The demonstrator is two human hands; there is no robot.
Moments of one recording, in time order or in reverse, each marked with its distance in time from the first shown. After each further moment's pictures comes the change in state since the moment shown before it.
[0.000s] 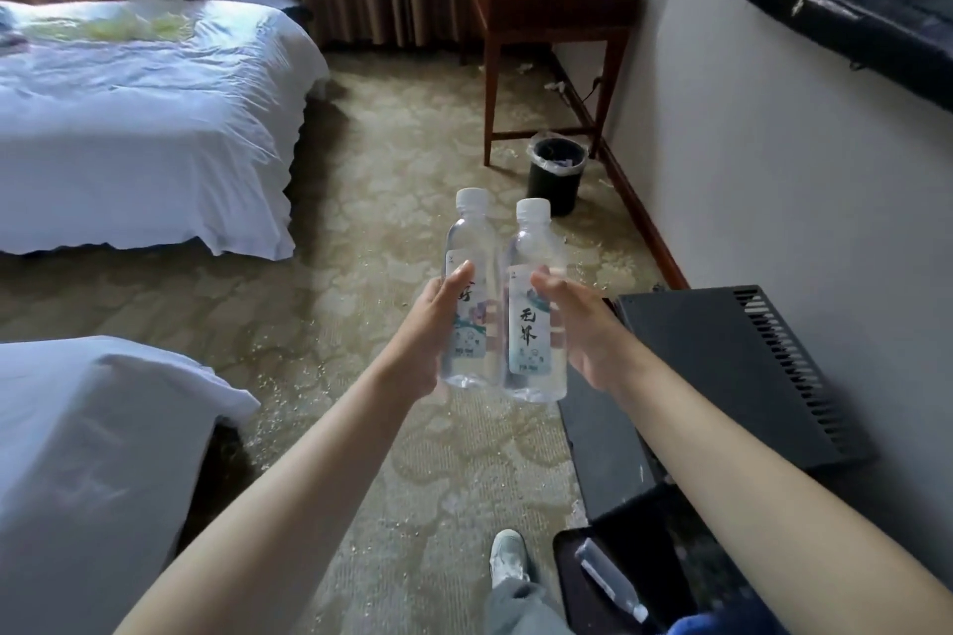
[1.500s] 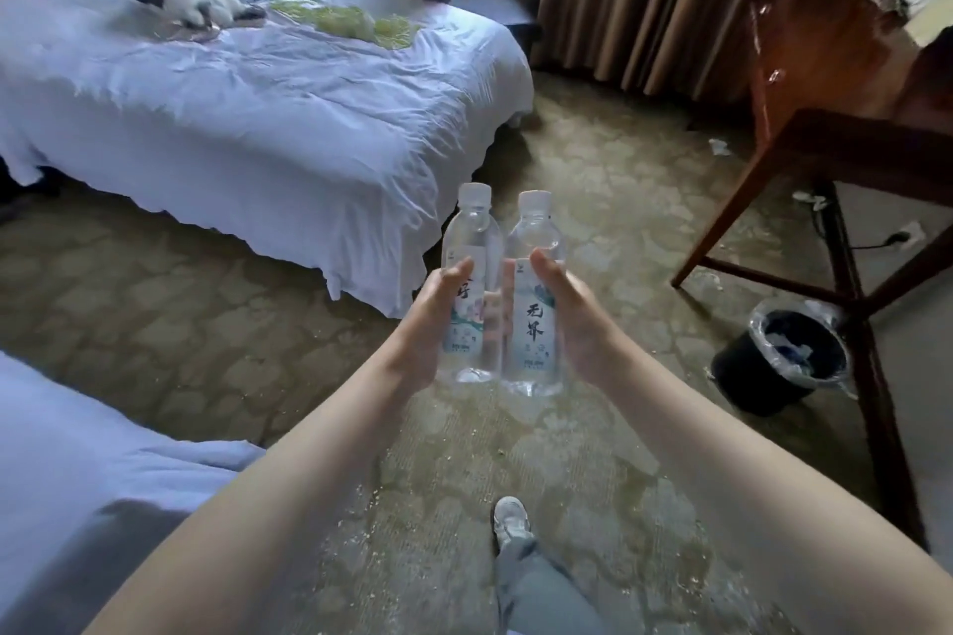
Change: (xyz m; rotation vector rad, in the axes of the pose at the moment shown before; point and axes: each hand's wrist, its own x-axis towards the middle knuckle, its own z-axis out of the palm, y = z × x) left_hand 0.414 0.237 -0.322 -0.124 0.324 0.235; right_hand 0.635 -0.133 0.151 -0.028 -0.422 0.089
